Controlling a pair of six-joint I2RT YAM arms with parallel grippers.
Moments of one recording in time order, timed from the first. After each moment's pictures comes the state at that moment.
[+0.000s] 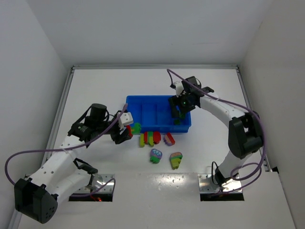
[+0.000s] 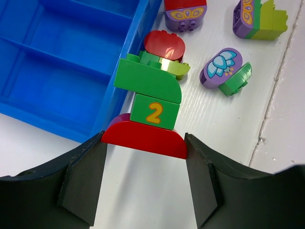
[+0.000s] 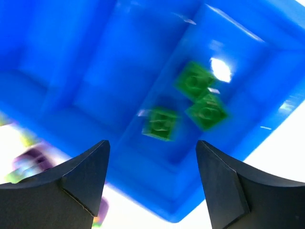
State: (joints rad) left arm -0.36 0.91 0.72 -0.55 0.63 0.57; right arm 0.39 1.72 1.21 -0.56 -0.19 -0.06
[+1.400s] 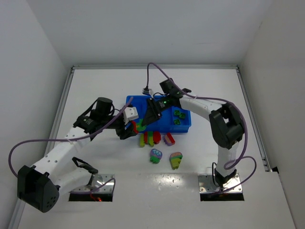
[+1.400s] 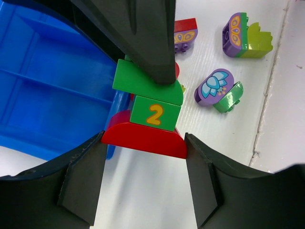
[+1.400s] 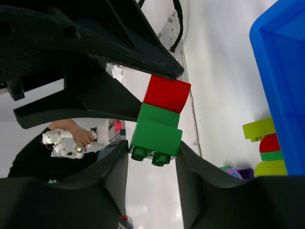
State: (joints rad) left arm -0.41 1.04 0.81 -0.51 0.67 0.54; right arm 0.57 1.93 1.36 -0.34 -1.24 0.30
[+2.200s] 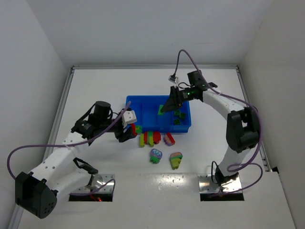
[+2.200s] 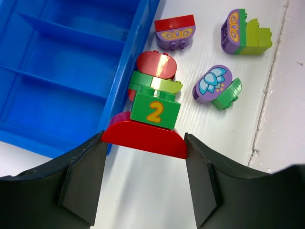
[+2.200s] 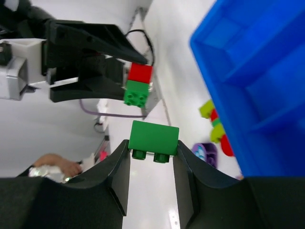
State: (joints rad) left arm -0.41 0.97 0.75 -0.49 0.66 0.54; right arm 0.32 1.79 1.29 -0.42 -1.24 0.21
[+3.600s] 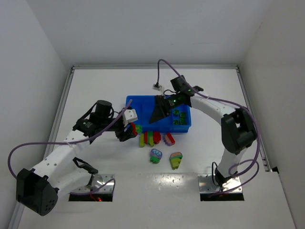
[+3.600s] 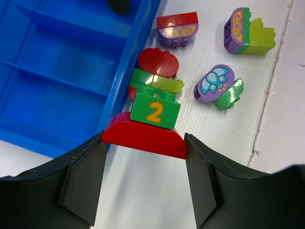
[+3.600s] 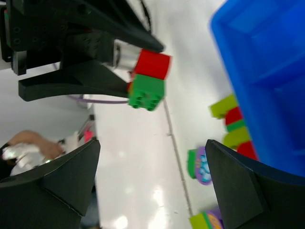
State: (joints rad) left arm -0.41 1.00 0.76 -0.49 0.64 0.52; right arm 0.45 1.78 1.30 -0.48 -1.11 0.12
